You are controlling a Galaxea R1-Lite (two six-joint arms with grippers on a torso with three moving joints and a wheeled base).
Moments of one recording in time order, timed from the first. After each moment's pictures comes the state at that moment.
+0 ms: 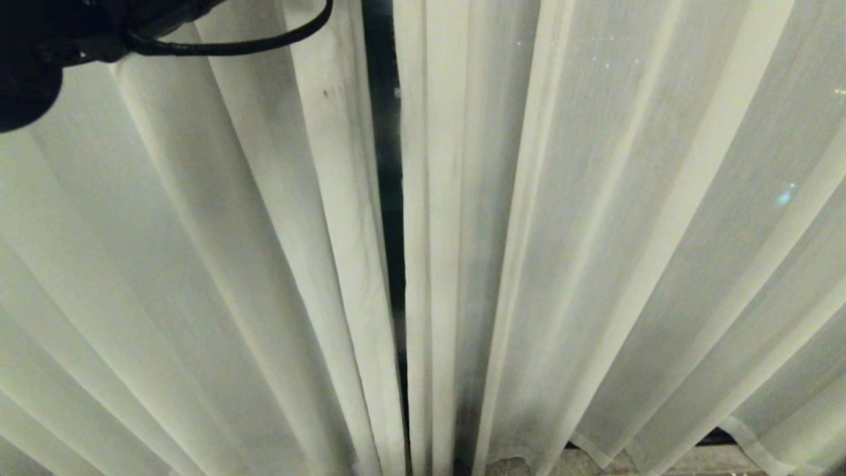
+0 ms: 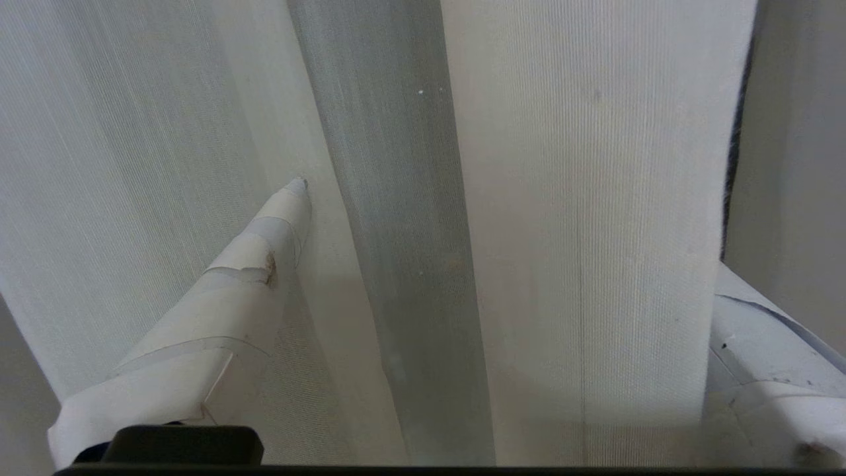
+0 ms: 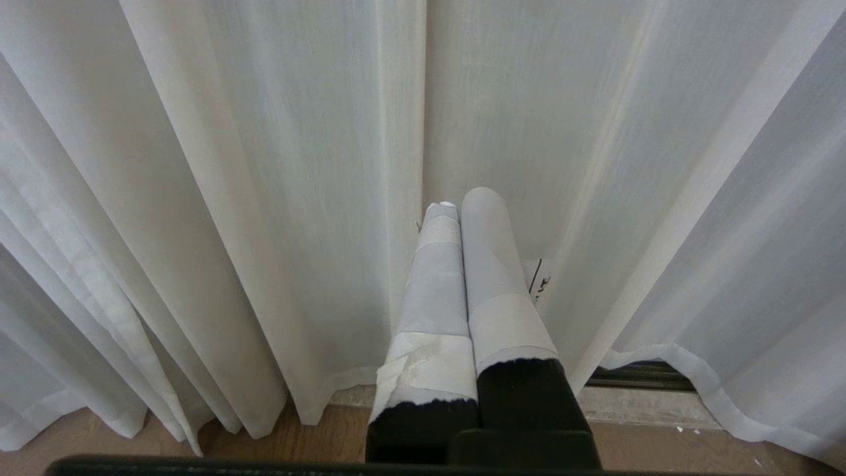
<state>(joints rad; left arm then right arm) -0.48 1.70 -1.69 -0.39 0.14 0.23 0.00 0.00 0.00 0.00 0.02 -0.03</state>
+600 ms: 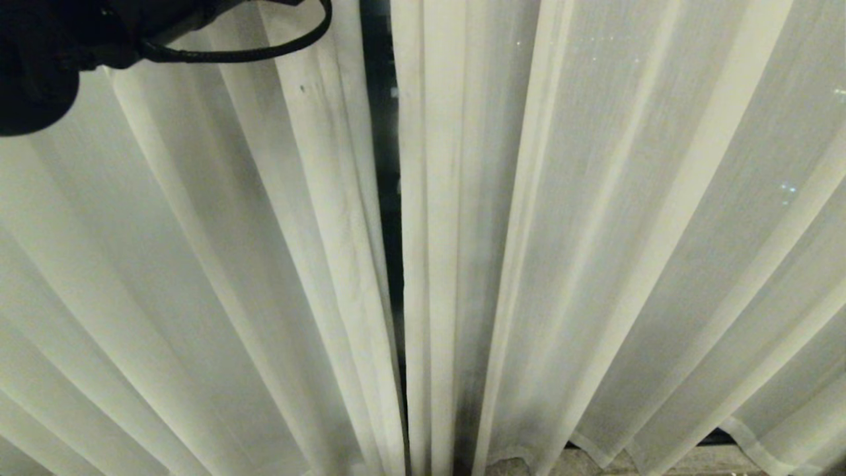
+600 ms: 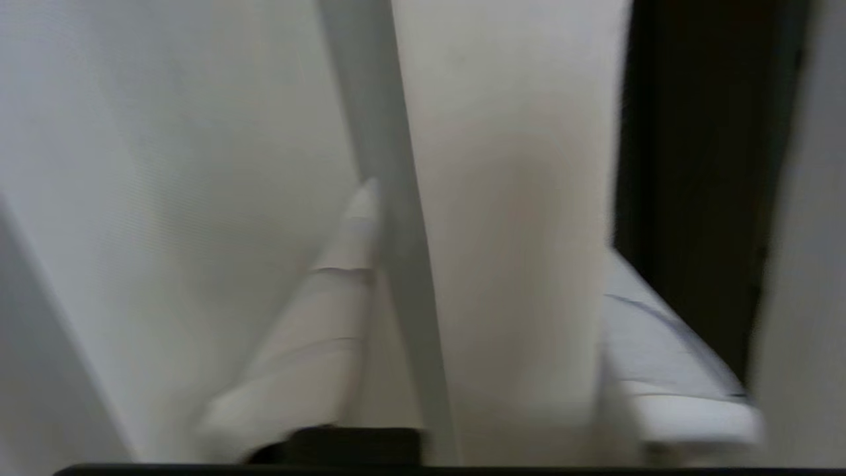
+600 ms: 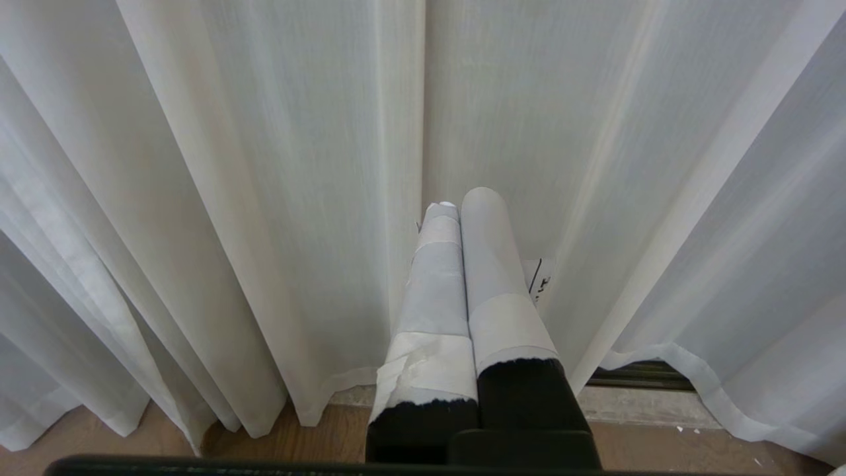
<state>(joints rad) -0.45 1.72 -1.69 -0.40 0.16 0.24 0.00 0.00 0.00 0.00 0.02 -0.03</state>
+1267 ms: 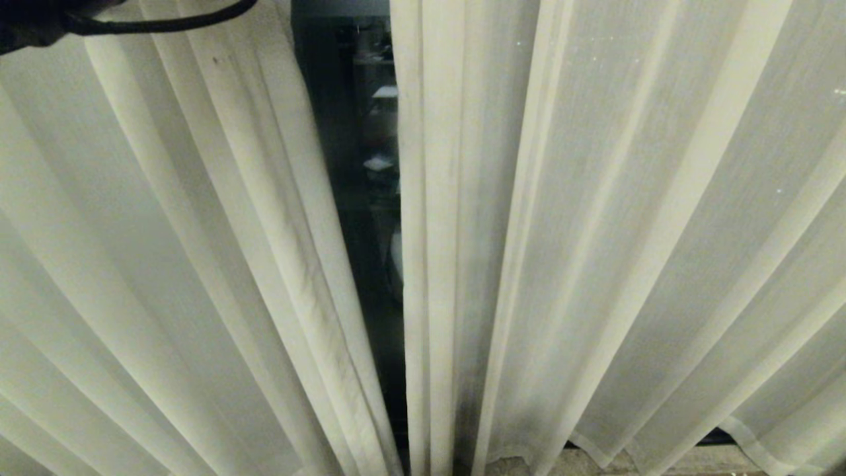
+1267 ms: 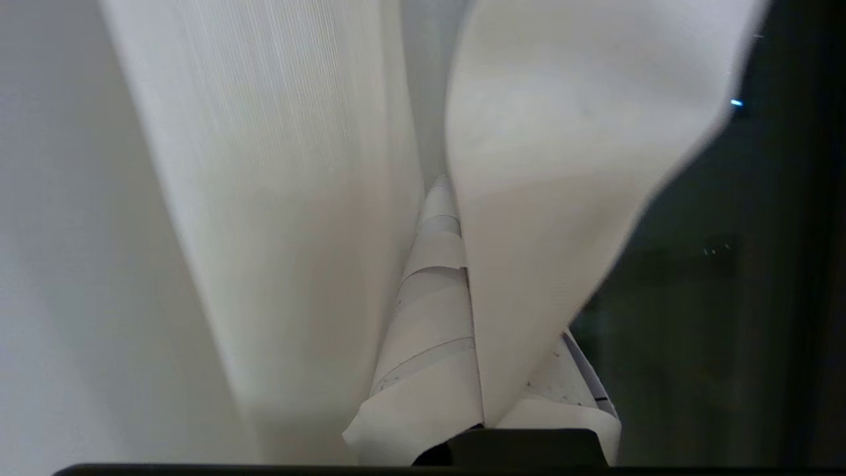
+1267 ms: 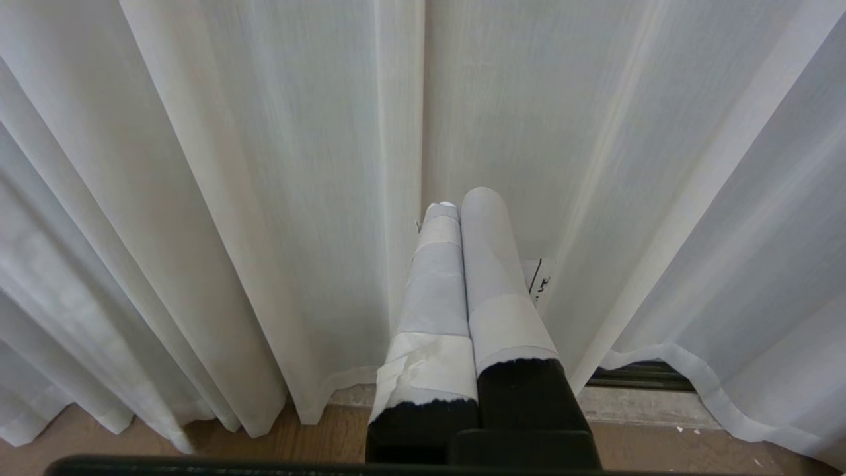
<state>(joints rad) -0.33 1.66 -1.69 -0.39 0.22 0.27 0.00 0.00 0.00 0.00 0.02 -0.03</state>
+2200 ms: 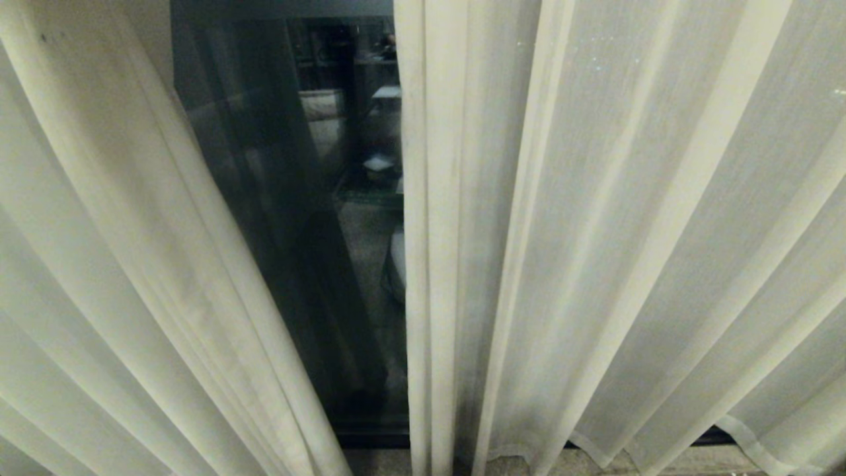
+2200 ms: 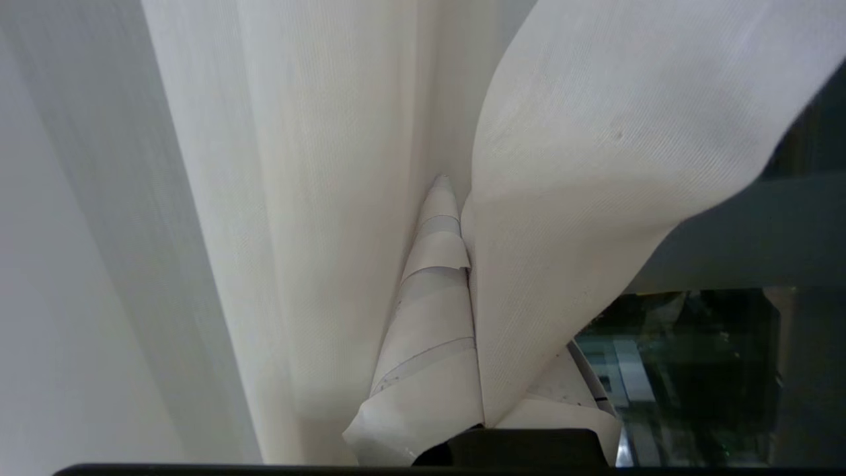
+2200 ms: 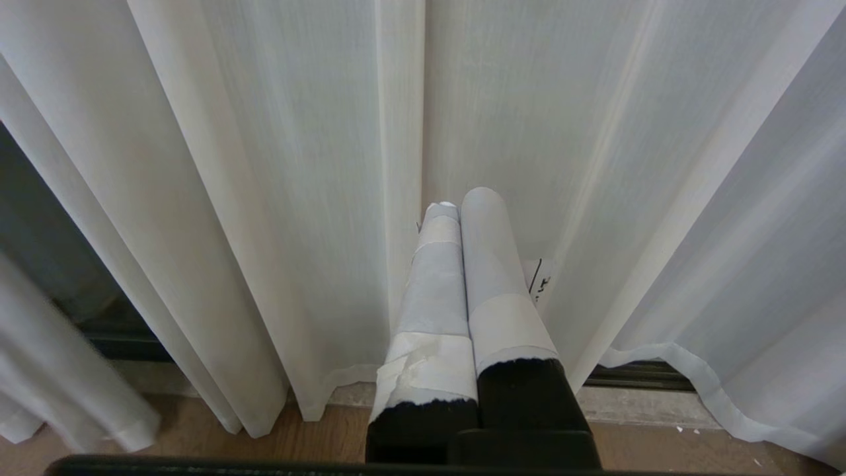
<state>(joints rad) -0.09 1.54 -1.68 -0.30 0.22 0.24 0.00 0.00 0.00 0.00 0.02 -0.03</state>
